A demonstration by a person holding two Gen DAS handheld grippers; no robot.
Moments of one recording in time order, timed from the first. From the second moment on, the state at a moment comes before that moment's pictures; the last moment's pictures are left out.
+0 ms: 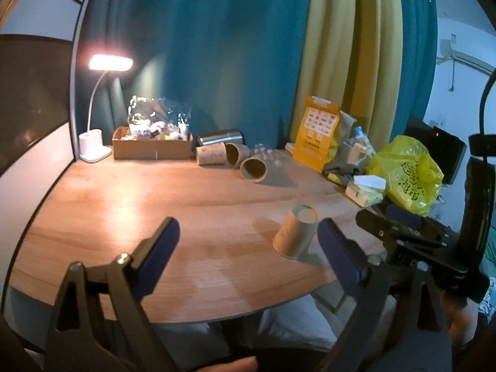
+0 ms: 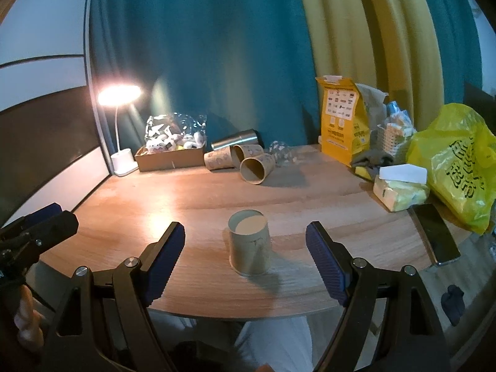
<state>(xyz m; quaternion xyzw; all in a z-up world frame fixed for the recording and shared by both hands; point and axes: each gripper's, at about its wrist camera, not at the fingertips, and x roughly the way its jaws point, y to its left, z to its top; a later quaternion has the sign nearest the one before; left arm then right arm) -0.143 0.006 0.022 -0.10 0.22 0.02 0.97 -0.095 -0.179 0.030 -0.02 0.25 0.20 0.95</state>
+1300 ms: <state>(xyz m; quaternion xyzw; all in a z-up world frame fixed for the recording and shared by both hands) -0.147 0.008 0.021 -0.10 0.23 0.04 0.97 -0.095 -0.174 0.028 -0.02 0.26 0.21 0.94</state>
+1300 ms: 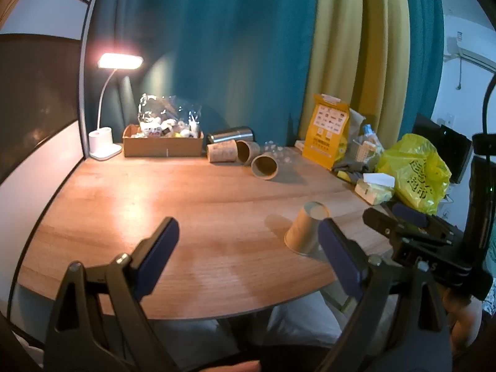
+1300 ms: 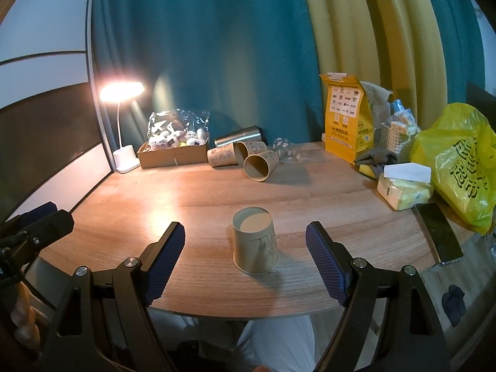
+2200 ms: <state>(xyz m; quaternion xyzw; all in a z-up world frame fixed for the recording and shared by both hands) -0.146 0.009 0.019 -0.10 0.24 0.04 0.96 -0.095 -0.175 0.025 -0.02 0.27 0.22 0.94</state>
